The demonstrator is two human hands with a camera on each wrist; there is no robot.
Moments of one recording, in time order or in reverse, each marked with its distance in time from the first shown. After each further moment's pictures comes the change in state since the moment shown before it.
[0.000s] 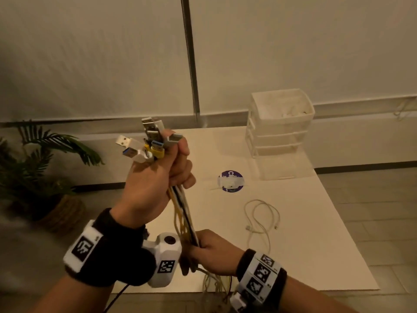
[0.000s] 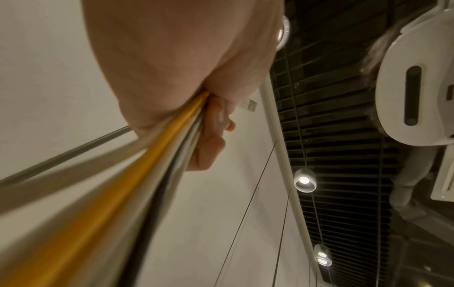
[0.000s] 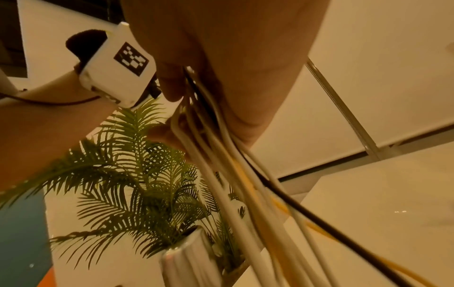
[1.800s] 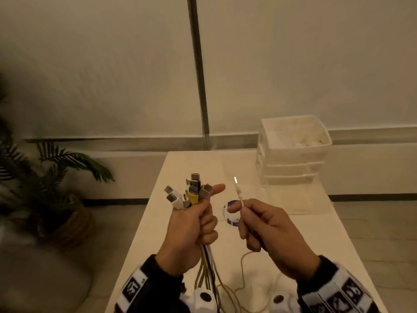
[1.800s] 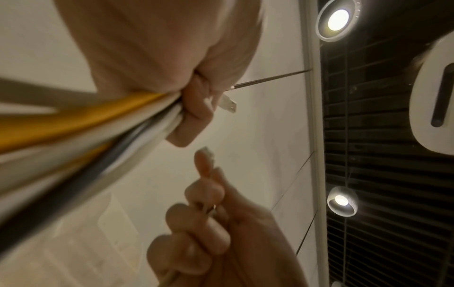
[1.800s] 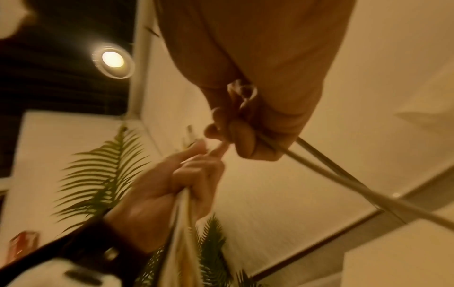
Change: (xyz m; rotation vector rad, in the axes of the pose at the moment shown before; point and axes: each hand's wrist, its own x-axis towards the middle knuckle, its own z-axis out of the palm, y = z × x) left_hand 0.048 -0.064 0.039 -0.117 0.386 -0.374; right_hand -0.030 -0.036 -0.145 0.341 0.450 -0.157
